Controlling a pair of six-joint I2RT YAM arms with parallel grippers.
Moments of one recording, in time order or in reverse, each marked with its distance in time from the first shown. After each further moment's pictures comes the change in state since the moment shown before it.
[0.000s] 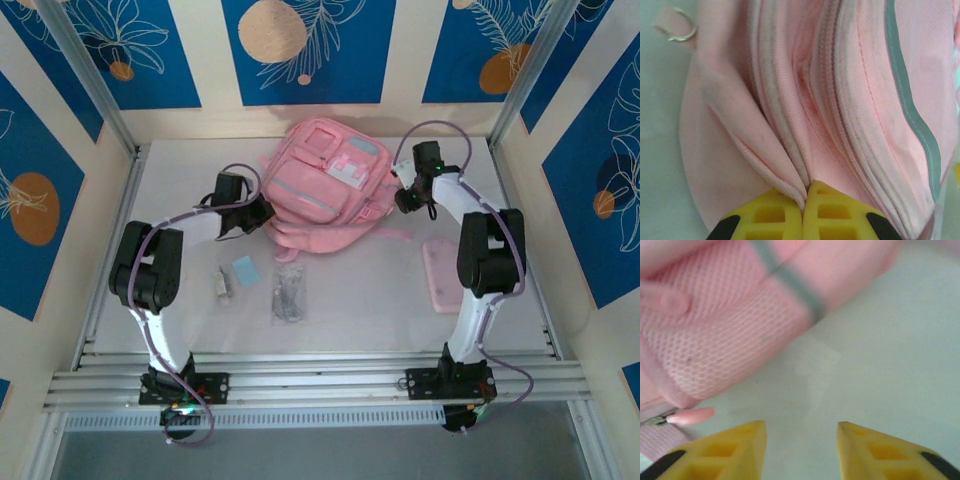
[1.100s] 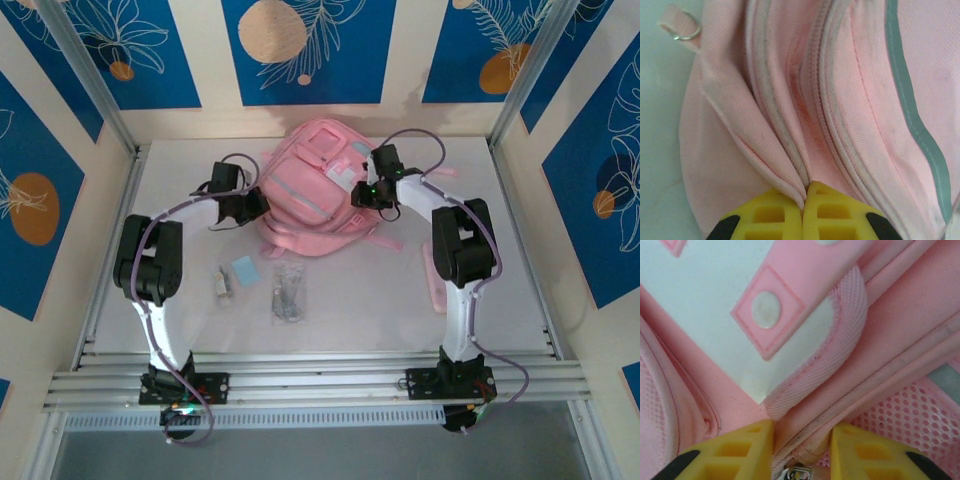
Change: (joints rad) left arm 0.026 0.072 0.154 -0.166 0.007 0.159; right arm 0.195 0.158 0.068 0.122 -0.214 0.724
